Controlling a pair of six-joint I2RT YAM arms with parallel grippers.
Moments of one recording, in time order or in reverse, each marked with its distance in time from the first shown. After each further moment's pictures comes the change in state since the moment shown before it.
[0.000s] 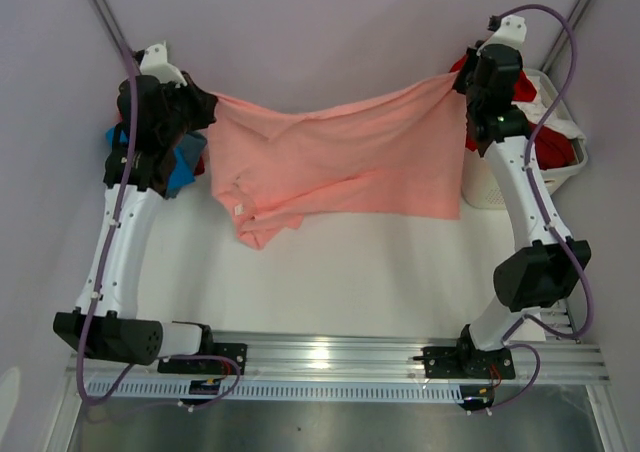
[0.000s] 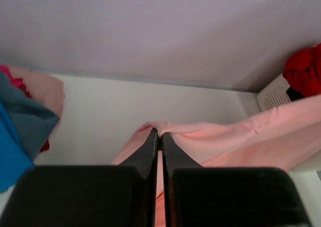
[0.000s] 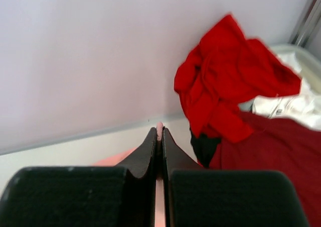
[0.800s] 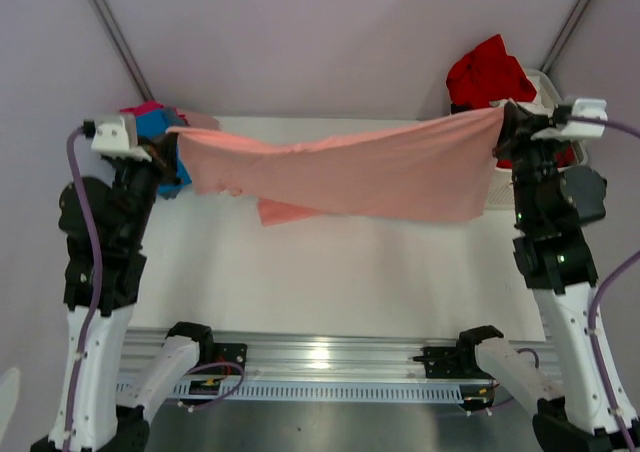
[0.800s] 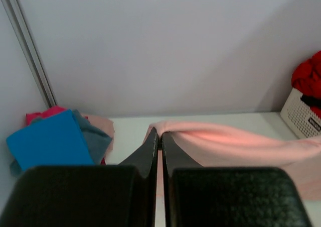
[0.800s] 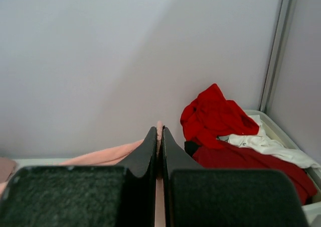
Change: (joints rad) left arm -0.053 -0.500 -0.244 0.075 -0.069 0.291; right arm 0.079 -0.790 -0.522 0.183 -0.072 -0.169
